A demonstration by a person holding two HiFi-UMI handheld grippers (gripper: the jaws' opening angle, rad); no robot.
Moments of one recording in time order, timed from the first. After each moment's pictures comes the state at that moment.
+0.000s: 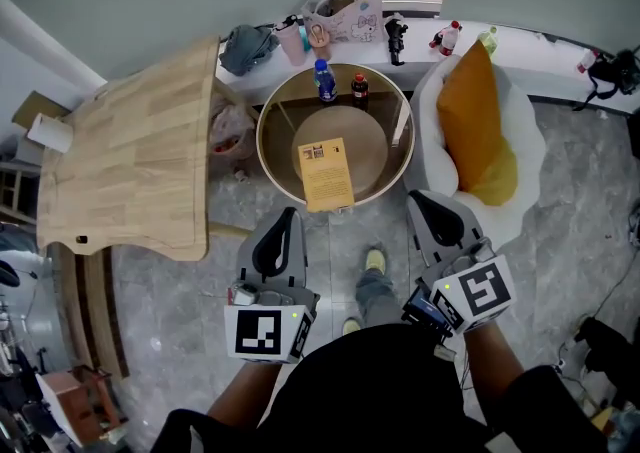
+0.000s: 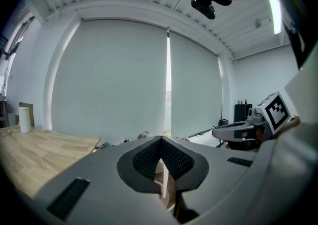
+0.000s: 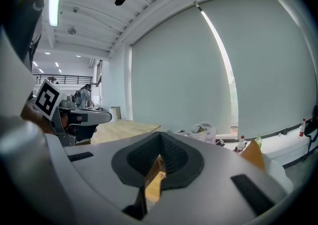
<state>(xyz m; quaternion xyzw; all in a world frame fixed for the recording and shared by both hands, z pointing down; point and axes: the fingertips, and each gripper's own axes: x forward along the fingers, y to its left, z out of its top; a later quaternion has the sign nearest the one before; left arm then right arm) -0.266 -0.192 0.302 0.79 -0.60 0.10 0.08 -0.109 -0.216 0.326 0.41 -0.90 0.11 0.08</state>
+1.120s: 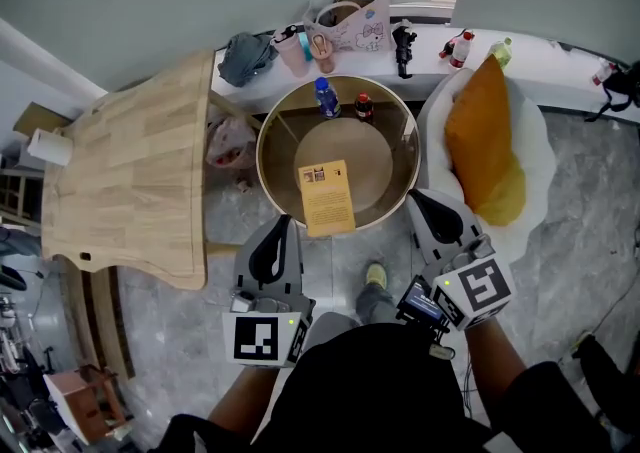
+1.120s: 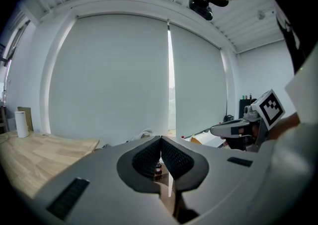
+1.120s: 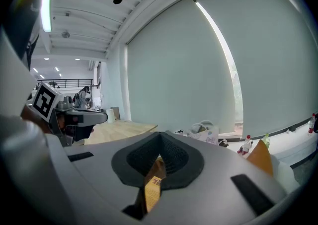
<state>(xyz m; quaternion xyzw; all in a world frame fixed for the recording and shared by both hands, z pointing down) -0.263 -0.289 0.315 0.78 -0.61 0.13 0.07 -0.100 -0.325 0.348 0.39 -0.91 0.13 0.08</state>
